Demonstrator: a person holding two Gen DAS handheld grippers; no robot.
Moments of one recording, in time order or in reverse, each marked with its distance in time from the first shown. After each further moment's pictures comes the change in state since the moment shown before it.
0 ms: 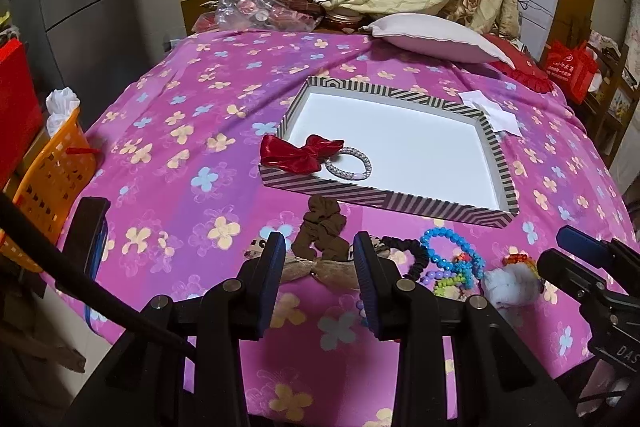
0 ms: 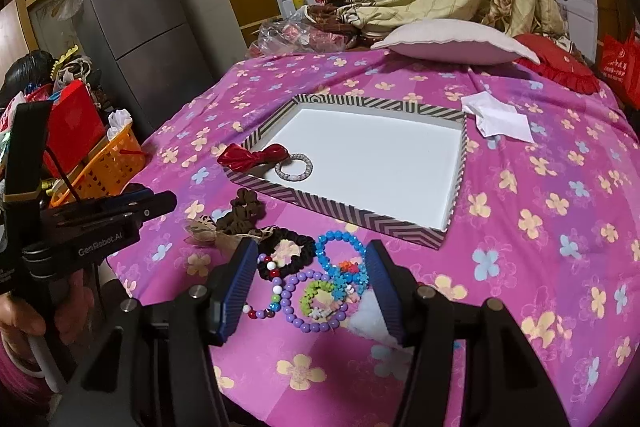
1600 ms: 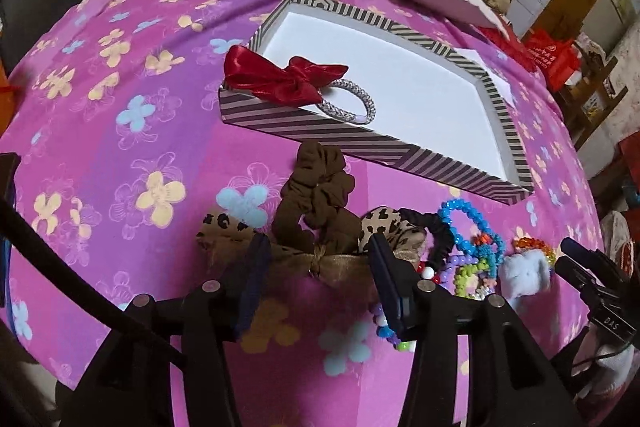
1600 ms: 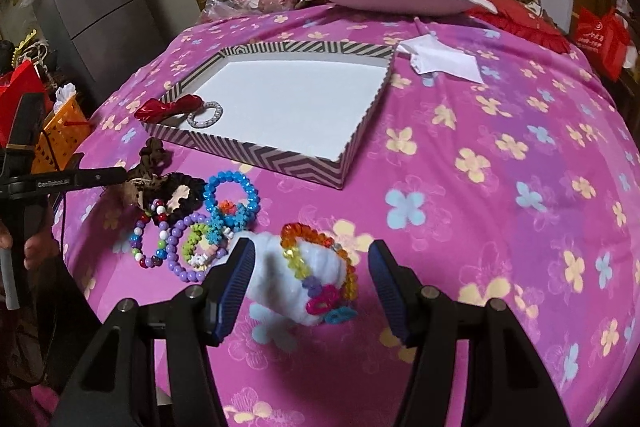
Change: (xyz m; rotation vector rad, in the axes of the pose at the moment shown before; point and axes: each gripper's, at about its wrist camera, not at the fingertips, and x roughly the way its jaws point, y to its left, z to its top) left arm 0.100 0.035 -0.008 -0.067 0.230 -0.230; right arm 0.033 -0.087 -0.036 0.027 0.138 -0.108
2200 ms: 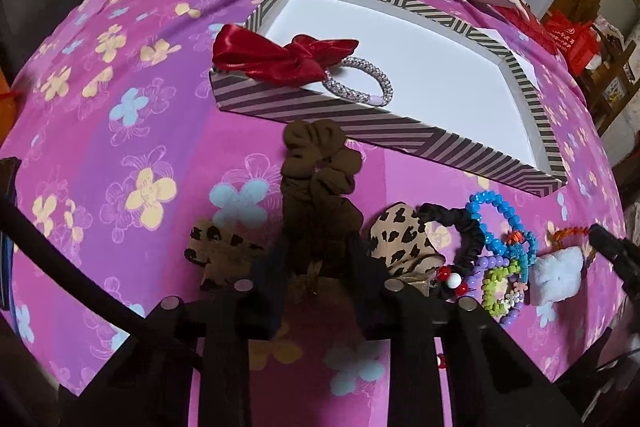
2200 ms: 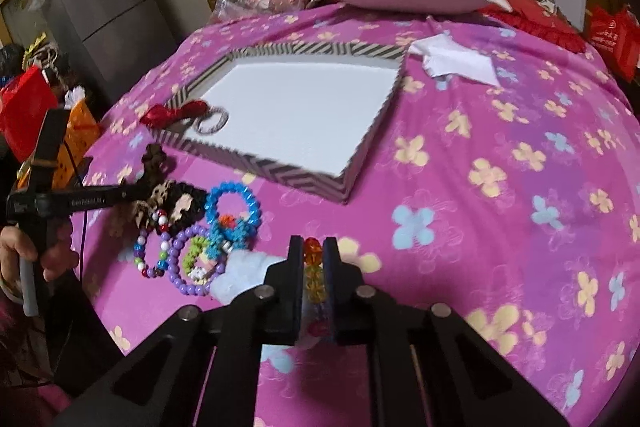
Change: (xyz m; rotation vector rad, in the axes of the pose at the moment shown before) left arm 0.022 -0.007 0.000 0.020 0.032 0.089; right arm 0.000 -0.018 0.011 0.022 -0.026 0.058
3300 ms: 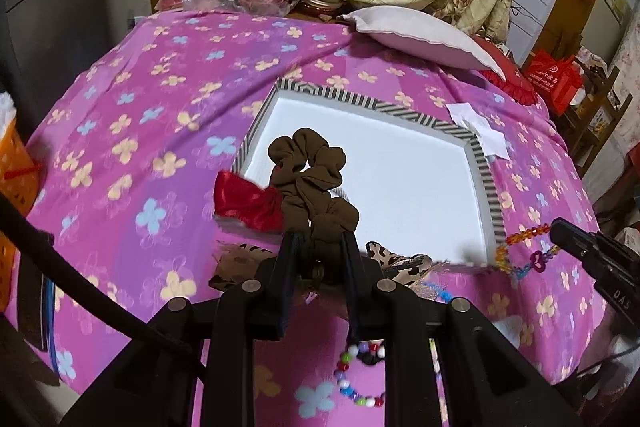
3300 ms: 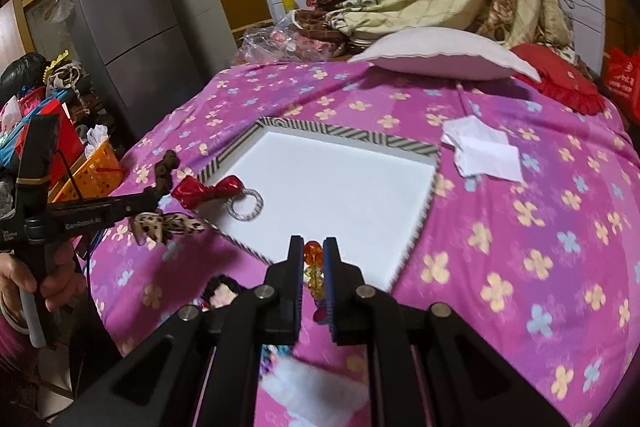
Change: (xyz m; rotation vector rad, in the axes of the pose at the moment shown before) left arm -0.070 -0.025 0.064 0.013 -0.183 -0.007; right arm -0.006 0.043 0.090 -0.083 -0.101 0.058
